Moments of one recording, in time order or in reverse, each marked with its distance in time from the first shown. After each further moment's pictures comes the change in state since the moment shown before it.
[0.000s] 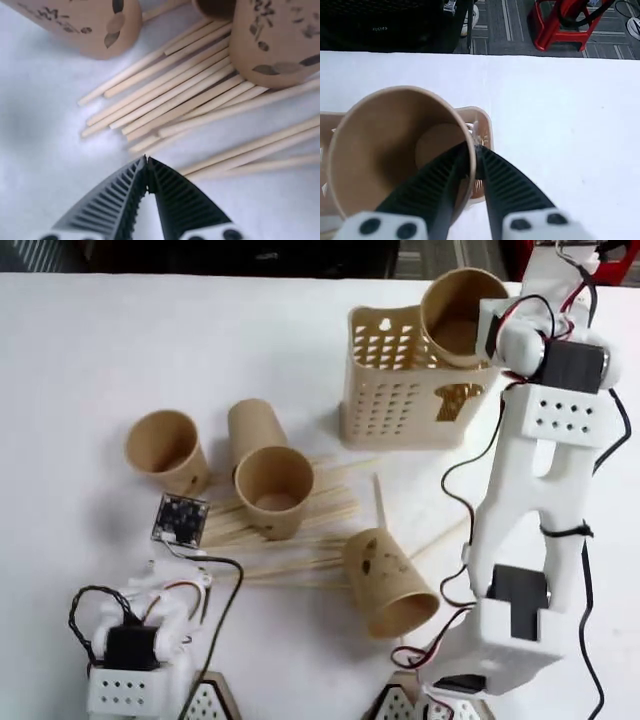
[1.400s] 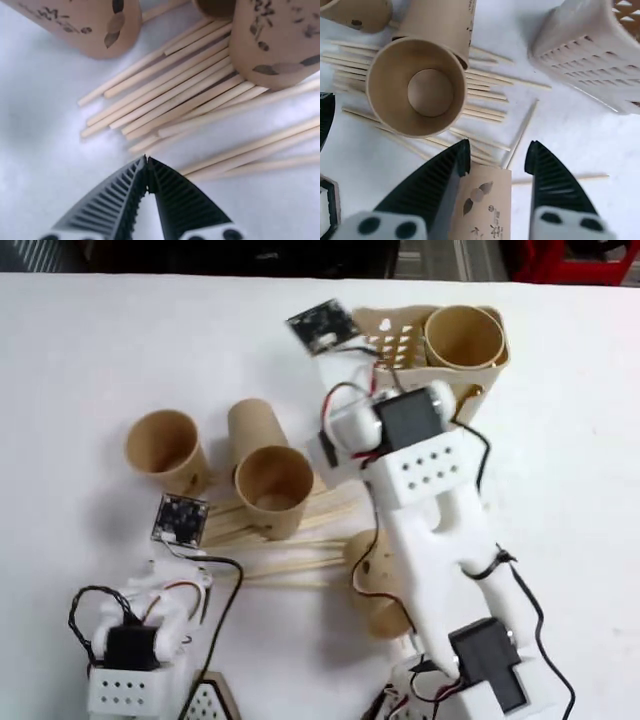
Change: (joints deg) left arm 0.0 0.0 0.0 0.0 0.0; right arm -35.0 -15.6 24.0 23.9 -3.0
